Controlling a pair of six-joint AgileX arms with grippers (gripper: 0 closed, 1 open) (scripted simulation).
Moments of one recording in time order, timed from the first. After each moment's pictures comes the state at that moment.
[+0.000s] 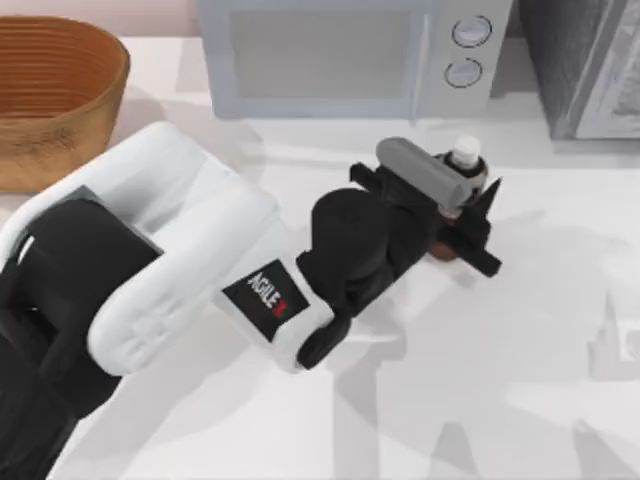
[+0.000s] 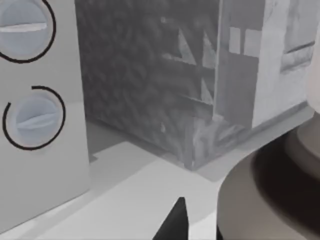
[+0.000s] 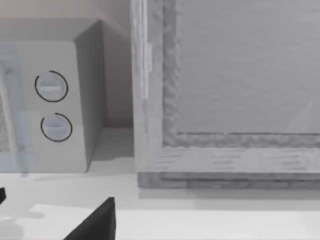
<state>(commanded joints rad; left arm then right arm) -0.78 2.45 1.18 1.27 0.06 0.01 0.00 0.00 0.00 0.00 0.00 0.00</state>
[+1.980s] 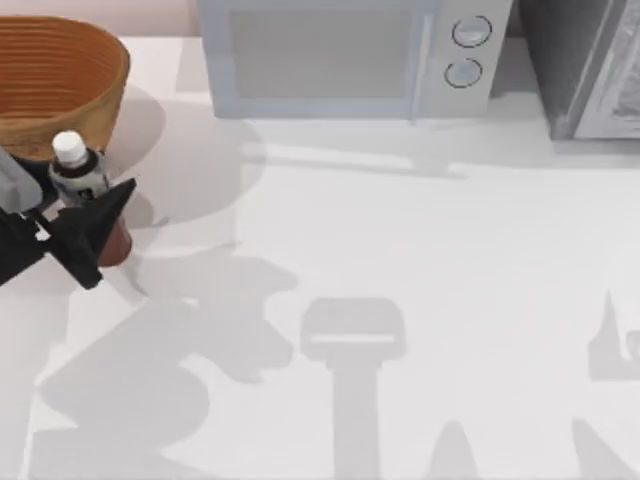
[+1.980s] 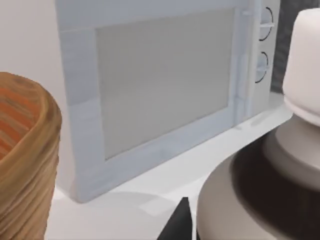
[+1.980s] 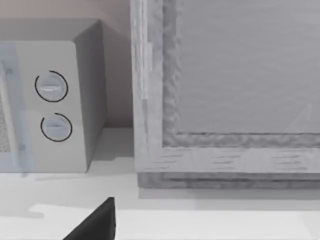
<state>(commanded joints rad) 0.14 2.01 0.49 1.49 0.96 0.05 0.00 0.00 0.00 0.00 0.00 0.00</state>
